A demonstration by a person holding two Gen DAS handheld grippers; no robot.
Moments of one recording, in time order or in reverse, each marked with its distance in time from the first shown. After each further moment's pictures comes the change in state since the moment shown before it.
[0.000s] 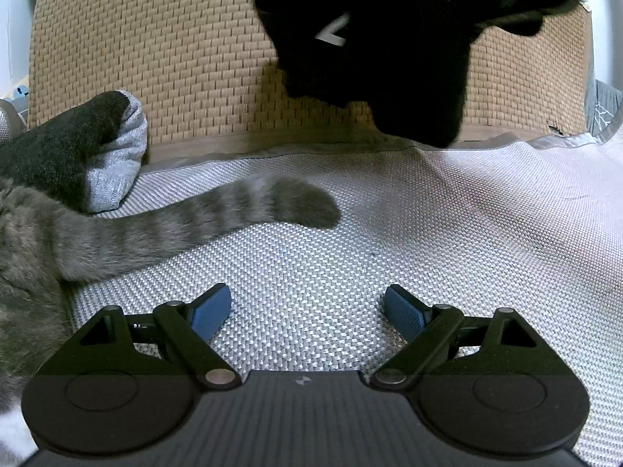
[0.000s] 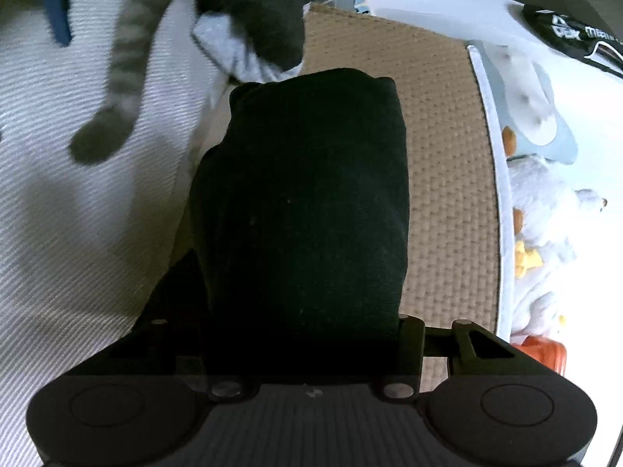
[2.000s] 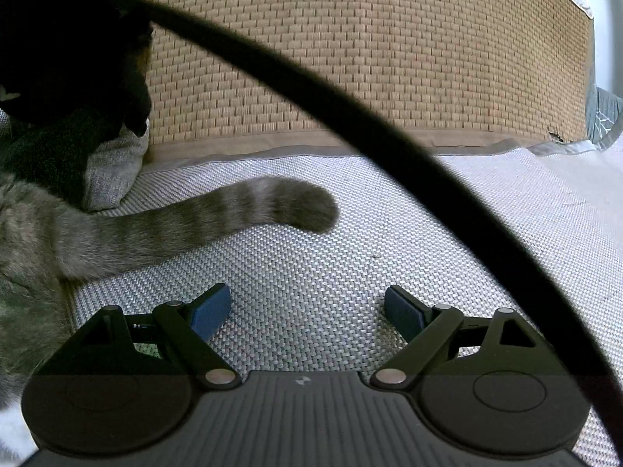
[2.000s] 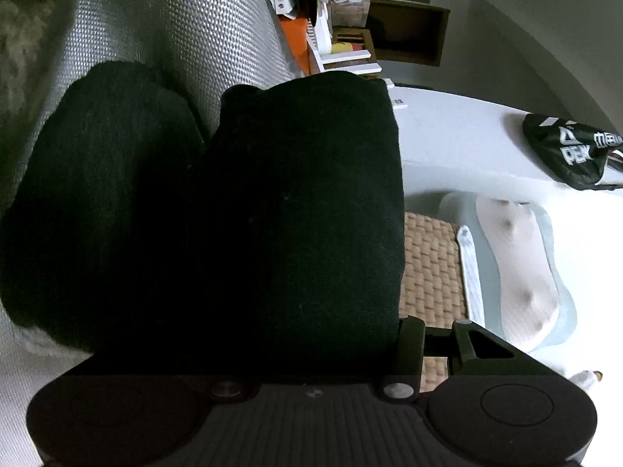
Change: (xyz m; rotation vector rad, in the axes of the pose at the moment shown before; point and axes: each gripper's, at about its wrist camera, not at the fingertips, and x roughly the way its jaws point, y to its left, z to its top) left arm 0.001 0.001 0.008 -0.013 -0.007 -0.010; right arm 0.132 -0.078 0.303 0.020 -0.271 -0.094
